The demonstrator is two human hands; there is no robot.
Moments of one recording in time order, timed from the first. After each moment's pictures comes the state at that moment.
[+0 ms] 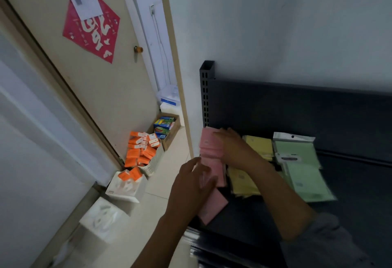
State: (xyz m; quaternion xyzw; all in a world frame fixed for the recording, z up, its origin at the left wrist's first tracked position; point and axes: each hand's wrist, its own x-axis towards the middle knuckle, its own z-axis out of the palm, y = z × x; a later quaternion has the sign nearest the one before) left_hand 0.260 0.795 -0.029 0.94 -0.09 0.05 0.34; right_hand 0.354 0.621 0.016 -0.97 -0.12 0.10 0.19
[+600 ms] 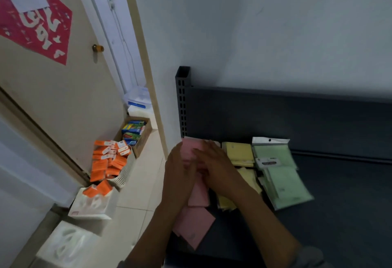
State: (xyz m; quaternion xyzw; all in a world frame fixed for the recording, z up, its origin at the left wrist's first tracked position) left_hand 0.330 0.767 -0.031 0.85 -0.01 0.03 0.52; right_hand 0.333 0.620 -0.017 -0.97 -0.12 0.00 0.21
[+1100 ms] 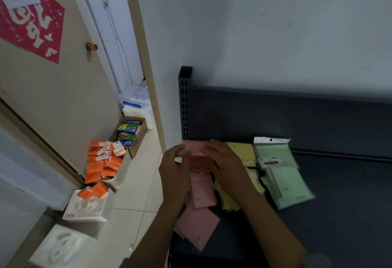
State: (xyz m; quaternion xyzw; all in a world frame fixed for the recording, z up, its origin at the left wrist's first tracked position) left_hand 0.336 0.774 -0.015 0.78 0.04 0.11 0.62; right_hand 0.328 0.614 -0.022 -0.92 -0.14 -0.23 0.27
